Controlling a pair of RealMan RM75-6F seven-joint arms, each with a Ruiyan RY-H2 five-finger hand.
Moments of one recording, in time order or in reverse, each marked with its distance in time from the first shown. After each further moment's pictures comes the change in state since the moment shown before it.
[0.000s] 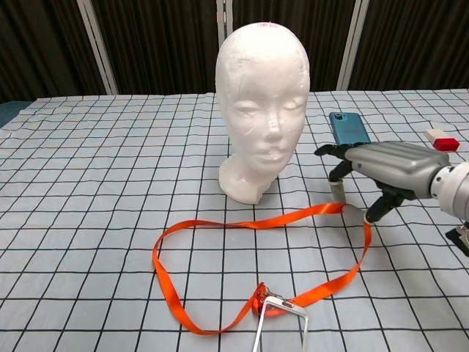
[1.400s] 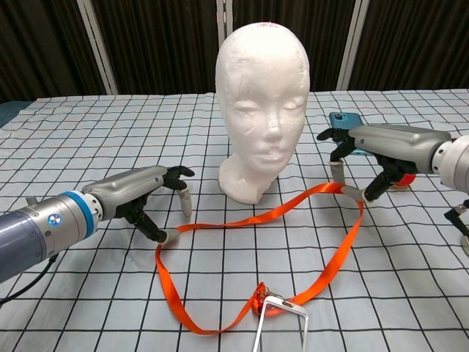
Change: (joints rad) left arm -0.408 -0.521 -0.028 0.322 -0.196 -0.365 0.092; right arm 0.049 0.060 0.037 -0.030 0.076 -0.060 0.101
